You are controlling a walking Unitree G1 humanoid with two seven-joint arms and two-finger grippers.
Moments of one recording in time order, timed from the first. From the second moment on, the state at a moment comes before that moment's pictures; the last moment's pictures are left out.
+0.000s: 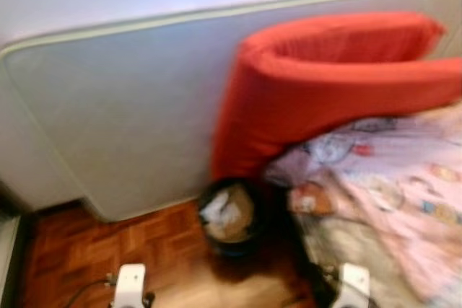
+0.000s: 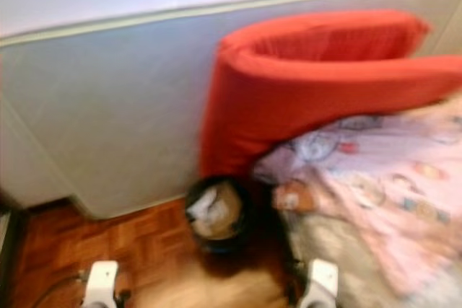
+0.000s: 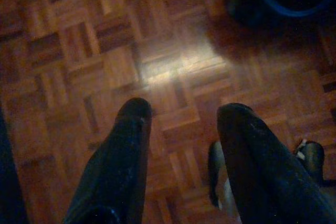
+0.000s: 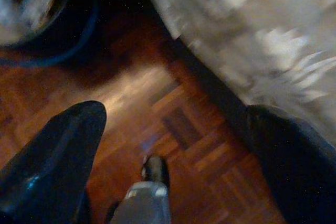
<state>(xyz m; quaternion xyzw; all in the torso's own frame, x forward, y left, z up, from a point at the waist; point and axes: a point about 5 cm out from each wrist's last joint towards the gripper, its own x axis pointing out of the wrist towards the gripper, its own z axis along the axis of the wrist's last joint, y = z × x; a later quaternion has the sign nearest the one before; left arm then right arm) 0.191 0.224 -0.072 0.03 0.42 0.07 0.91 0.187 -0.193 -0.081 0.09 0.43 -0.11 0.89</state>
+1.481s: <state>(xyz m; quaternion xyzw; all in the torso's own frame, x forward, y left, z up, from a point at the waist) 0.190 0.225 -0.072 0.03 0.42 0.07 0.90 0.277 -0.214 0.007 -0.02 0.12 -0.06 0.99</state>
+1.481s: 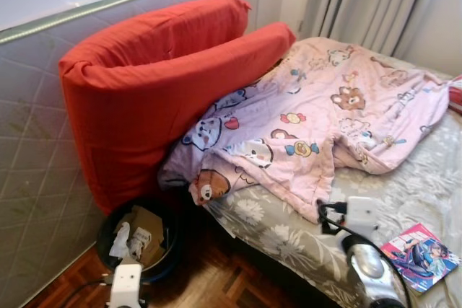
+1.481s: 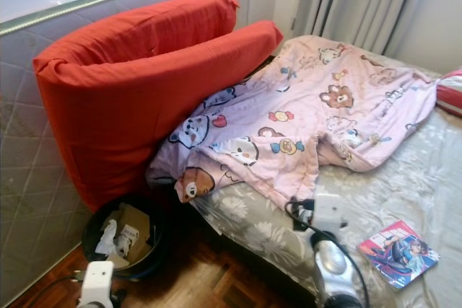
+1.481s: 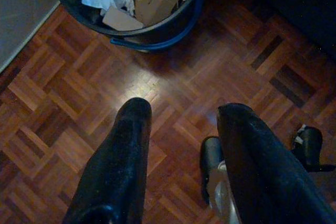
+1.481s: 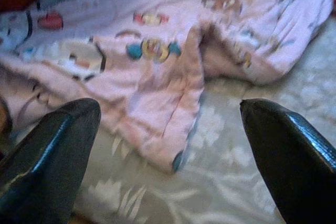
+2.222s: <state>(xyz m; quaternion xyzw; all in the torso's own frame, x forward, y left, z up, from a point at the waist) 0.166 0.232 -0.082 0.02 0.44 0.11 0.89 0.226 -0.211 0.015 -0.05 0.00 -0.07 1.00</state>
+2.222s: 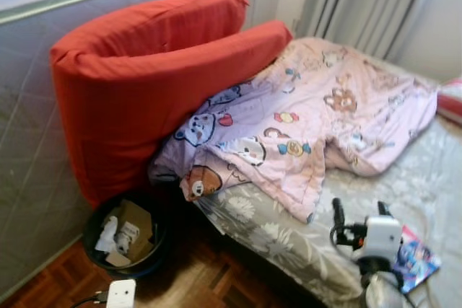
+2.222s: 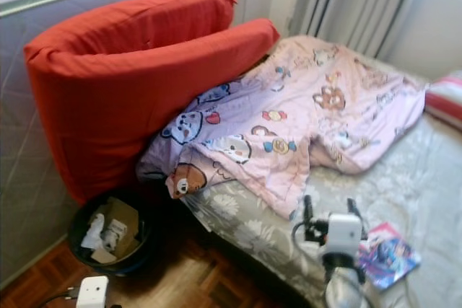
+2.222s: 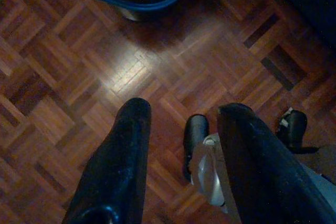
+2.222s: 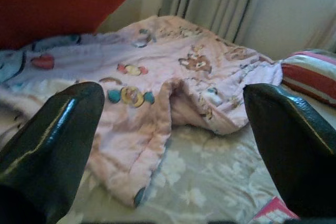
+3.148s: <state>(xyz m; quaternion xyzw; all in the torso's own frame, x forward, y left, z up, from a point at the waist) 0.196 0.237 -0.066 0.03 0.41 0.09 0.91 0.121 -0.230 -0.099 0.06 0.48 -0.17 0.86</state>
